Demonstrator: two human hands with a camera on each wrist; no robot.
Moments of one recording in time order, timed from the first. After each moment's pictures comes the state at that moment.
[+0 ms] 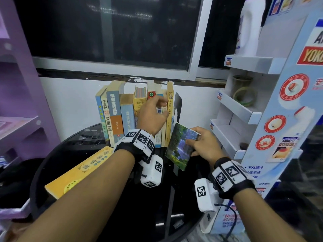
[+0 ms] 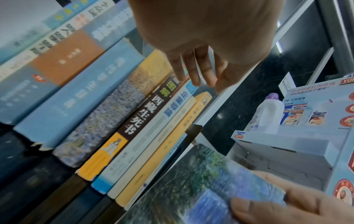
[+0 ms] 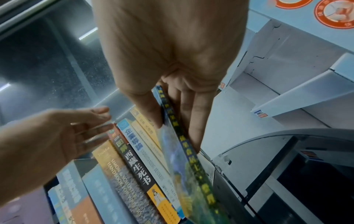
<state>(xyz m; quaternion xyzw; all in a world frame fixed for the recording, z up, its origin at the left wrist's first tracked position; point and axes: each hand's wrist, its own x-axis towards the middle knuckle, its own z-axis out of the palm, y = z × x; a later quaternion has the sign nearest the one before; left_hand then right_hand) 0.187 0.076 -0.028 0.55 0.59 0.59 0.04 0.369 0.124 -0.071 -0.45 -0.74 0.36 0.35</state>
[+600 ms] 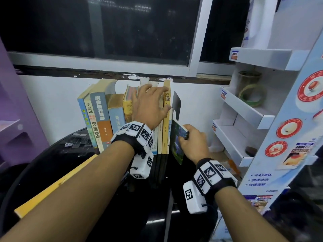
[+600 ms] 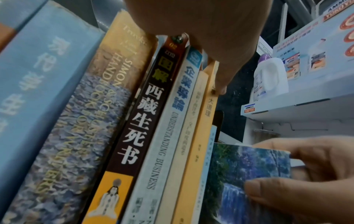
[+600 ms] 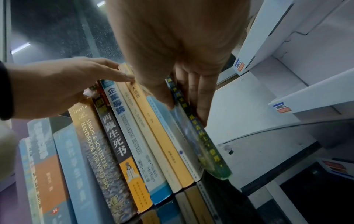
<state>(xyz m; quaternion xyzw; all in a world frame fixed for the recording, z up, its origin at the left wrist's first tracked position) 0.164 0.144 -0.018 0.58 0.70 0.36 -0.20 0.326 0.178 -0.090 -0.48 -0.78 0.20 0.35</state>
